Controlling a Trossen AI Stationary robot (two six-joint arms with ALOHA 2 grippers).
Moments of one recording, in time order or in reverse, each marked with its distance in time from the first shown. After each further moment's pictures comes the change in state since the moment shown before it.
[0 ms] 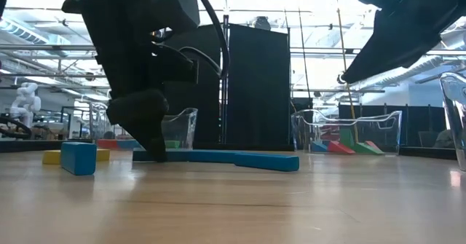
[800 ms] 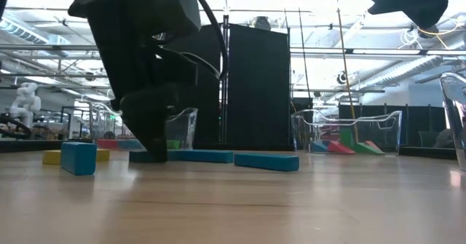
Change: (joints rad) left arm 0.020 -0.005 -0.025 0.017 0.073 -0.147; right arm 0.140 -0.314 0.000 -0.060 0.075 -0.006
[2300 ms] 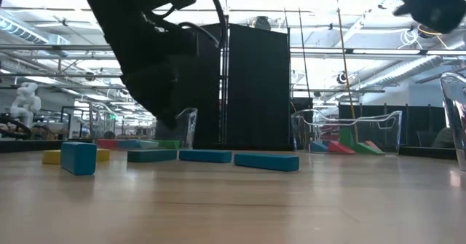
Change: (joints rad) left arm 0.002 -0.116 0.026 -0.054 -0.199 0.158; right arm 0.001 -0.116 0.000 -0.121 -0.172 0.177
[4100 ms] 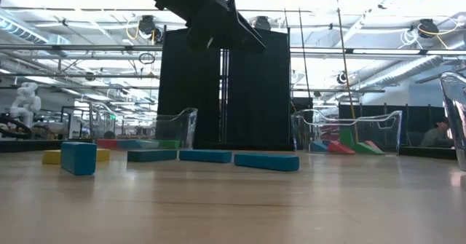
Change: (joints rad) left arm -0.025 -0.001 0.000 0.847 -0.095 1.033; right arm 0.130 -0.038 -0.001 -0.204 -0.628 0.289
